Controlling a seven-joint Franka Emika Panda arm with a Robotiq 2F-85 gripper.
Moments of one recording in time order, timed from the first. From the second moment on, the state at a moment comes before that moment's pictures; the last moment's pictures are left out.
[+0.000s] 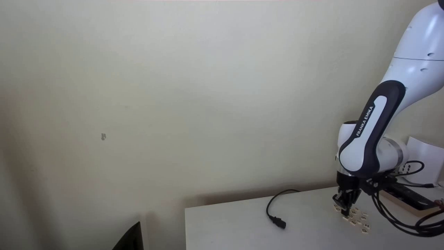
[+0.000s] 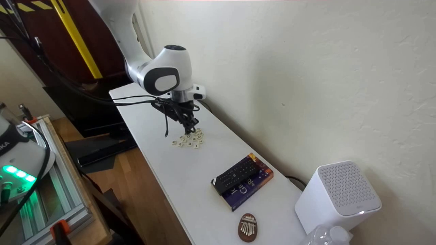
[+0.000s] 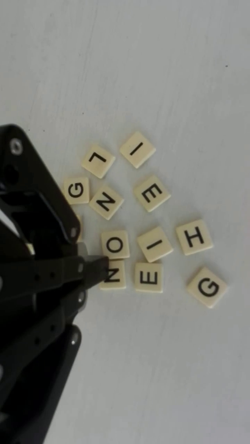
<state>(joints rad) -0.15 0.72 -0.07 -2.25 -0.13 2.93 -0.13</state>
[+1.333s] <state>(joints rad) -0.16 0.71 -0.01 -2.28 -0.05 2.94 -0.07</state>
